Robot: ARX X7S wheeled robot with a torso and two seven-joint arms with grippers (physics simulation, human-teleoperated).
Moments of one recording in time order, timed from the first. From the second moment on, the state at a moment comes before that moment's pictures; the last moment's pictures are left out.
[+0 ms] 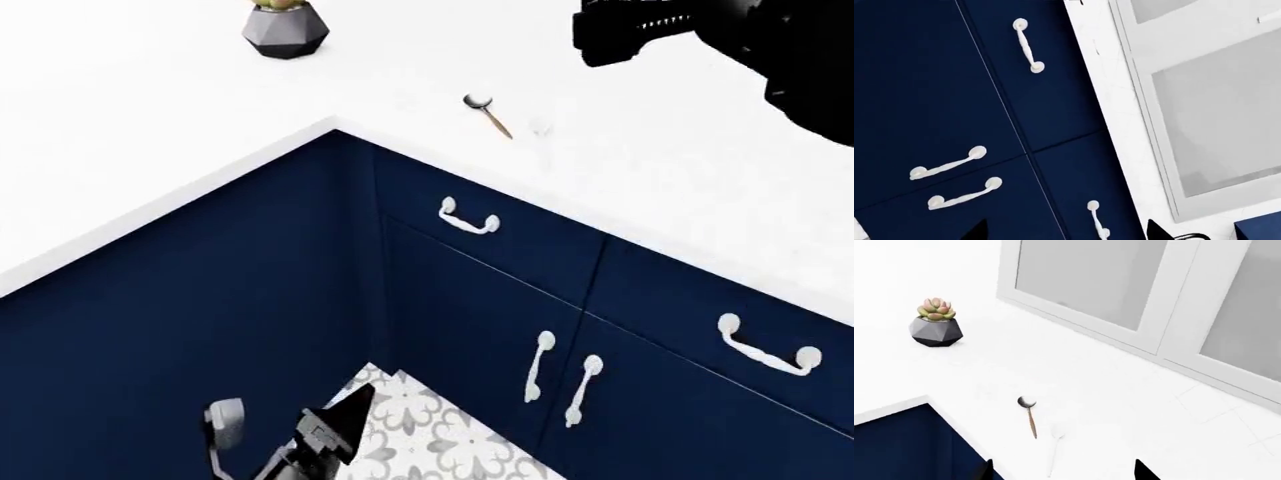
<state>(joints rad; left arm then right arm) -0.01 -0.21 -0.01 -0.04 -1.34 -0.54 0.23 1.73 0.61 -0.64 0.02 1.64 1.22 1.00</state>
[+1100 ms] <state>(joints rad) 0.07 -0.23 -0.01 -0.08 -1.47 -0.57 0.32 2.13 0.39 -1.04 0.71 1.24 1.25 0.46</state>
